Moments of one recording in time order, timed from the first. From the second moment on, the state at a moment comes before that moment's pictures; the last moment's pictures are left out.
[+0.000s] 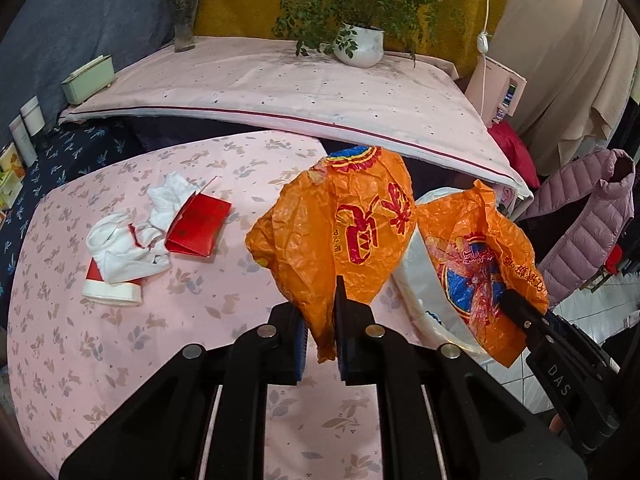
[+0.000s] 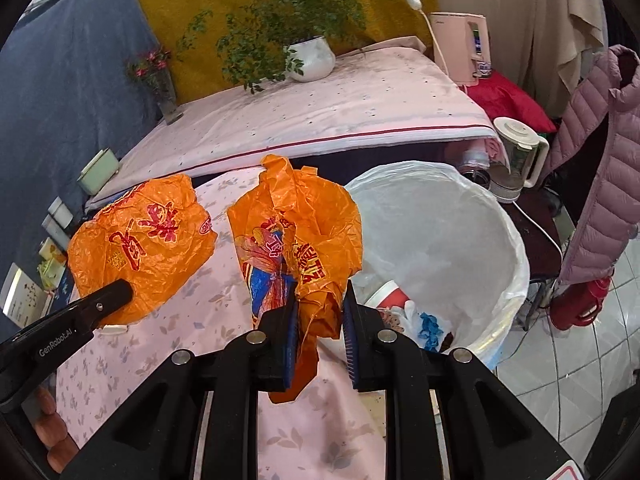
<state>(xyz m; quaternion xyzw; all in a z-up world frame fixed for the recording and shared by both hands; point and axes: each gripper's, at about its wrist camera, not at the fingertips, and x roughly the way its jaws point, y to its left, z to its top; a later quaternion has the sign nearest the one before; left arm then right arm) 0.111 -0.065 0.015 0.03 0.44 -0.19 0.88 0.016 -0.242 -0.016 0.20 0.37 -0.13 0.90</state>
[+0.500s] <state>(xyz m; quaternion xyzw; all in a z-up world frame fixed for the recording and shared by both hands) 0.102 -0.153 0.005 0.08 0.44 -0.26 0.85 0.001 -0.308 -0.028 0.23 0.36 -0.19 0.88</state>
